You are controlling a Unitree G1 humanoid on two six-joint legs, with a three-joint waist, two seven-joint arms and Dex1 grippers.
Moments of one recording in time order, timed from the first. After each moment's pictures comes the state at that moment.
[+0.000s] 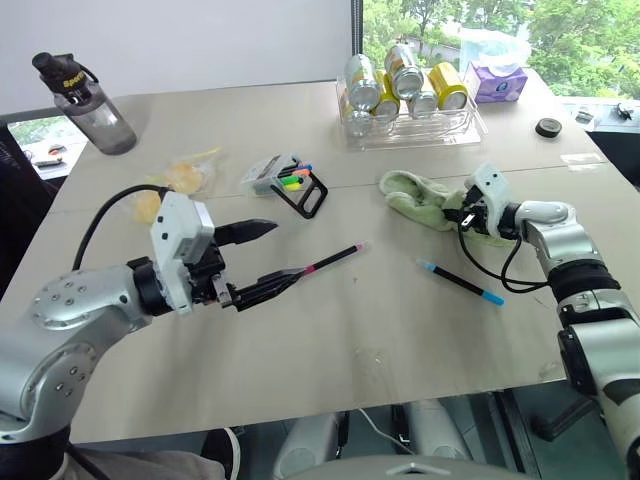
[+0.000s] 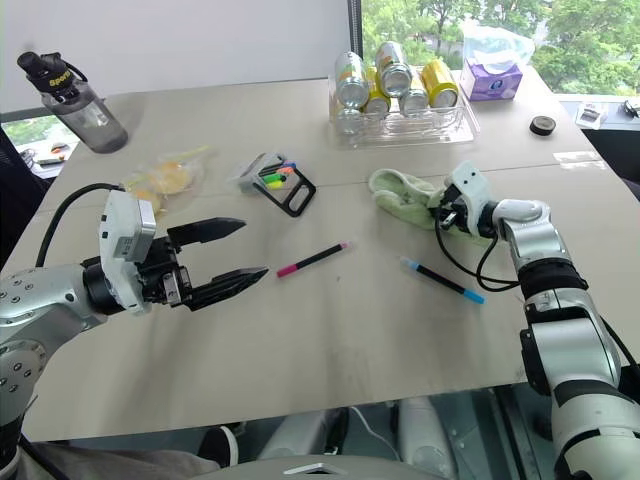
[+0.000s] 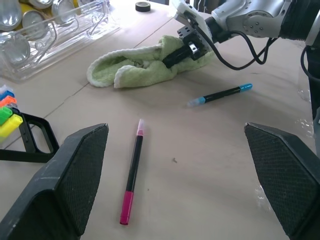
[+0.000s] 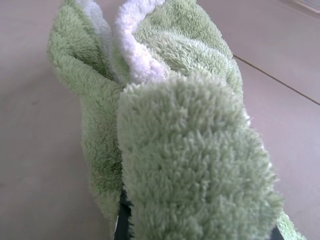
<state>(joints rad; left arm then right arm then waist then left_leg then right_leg) -0.06 0.90 0.36 -0.62 -0.89 0.69 -0.80 -0.81 -0.54 0.08 0.74 0.09 0.20 0.90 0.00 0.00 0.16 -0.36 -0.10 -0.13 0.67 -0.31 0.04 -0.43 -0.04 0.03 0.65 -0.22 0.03</state>
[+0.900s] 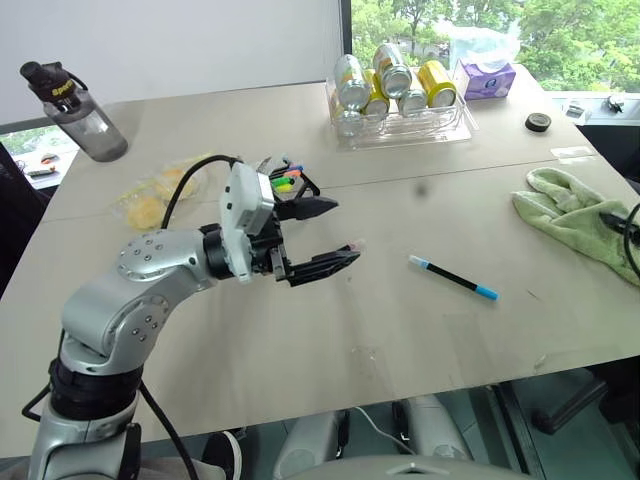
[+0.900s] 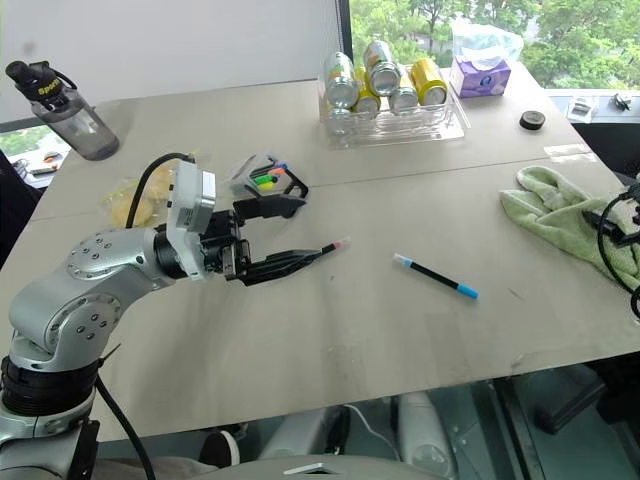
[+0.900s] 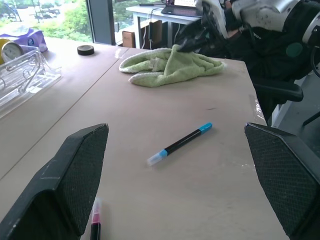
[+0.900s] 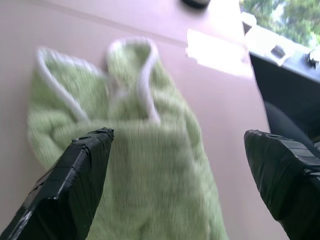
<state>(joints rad) -0.34 0.75 0.09 -0.53 -0.82 0.67 -0.84 -0.51 -1.00 -0.31 0.44 0.26 0.37 0.85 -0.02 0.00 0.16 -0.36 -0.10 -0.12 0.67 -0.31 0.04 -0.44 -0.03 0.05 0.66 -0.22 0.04</state>
